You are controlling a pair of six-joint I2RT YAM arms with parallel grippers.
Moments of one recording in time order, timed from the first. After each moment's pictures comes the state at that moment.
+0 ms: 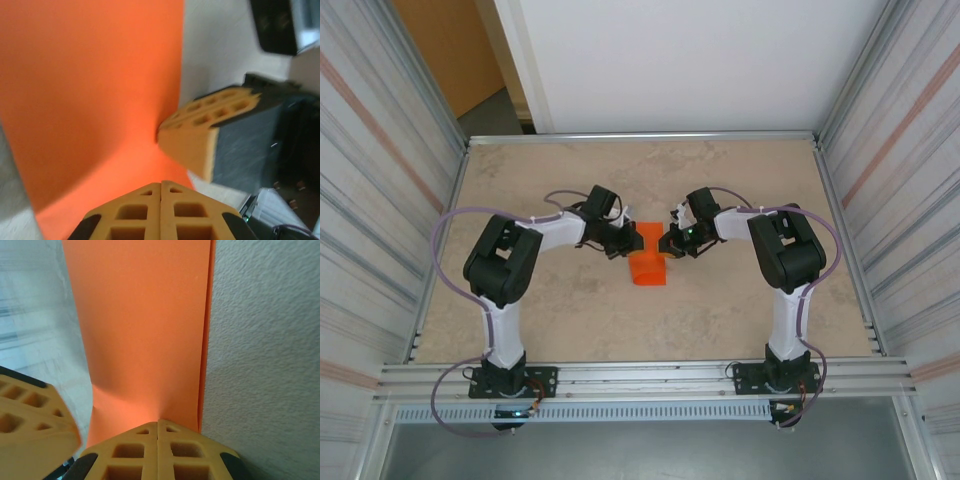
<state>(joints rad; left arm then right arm) -0.50 1.96 1.16 -0.25 0.68 -0.70 0.40 2.04 1.12 -0.25 -0.71 0.57</state>
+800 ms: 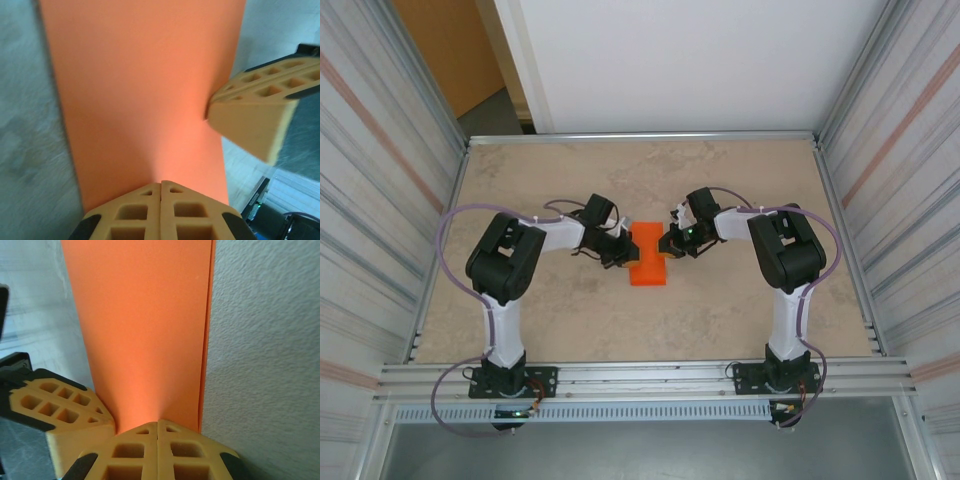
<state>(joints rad) -0.49 1.98 1.10 -0.27 0.71 -0.64 0.40 2.04 1.11 -0.25 -0.71 0.57</state>
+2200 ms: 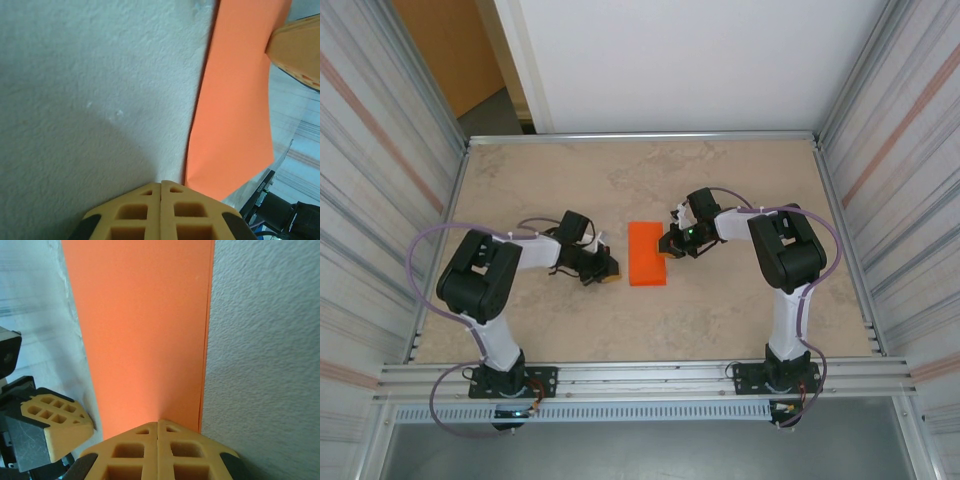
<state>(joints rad) -0.42 1.78 0.83 -0.20 0.71 -0.66 0.40 2.04 1.11 -0.24 -0.71 0.57</state>
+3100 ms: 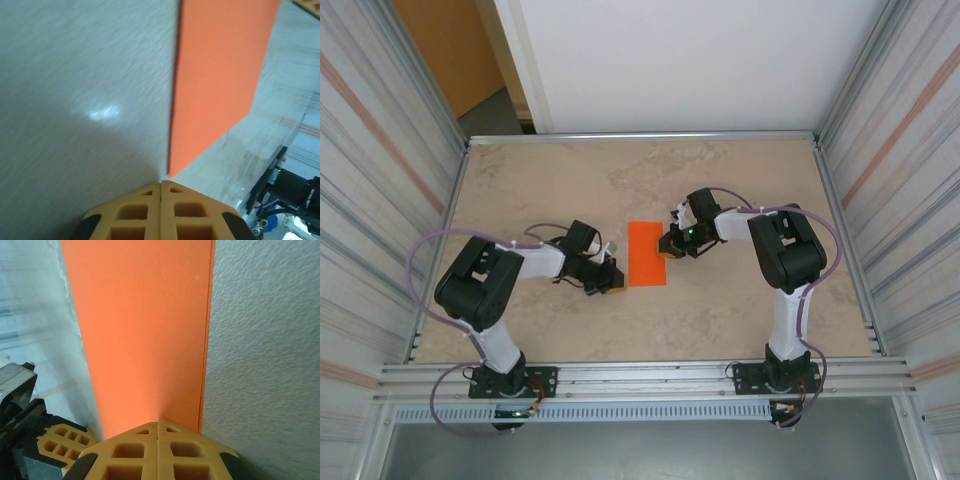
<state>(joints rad) -0.49 1.73 0.75 -0.18 0.70 -0.63 0.40 2.04 1.11 -0.24 -0.71 0.57</state>
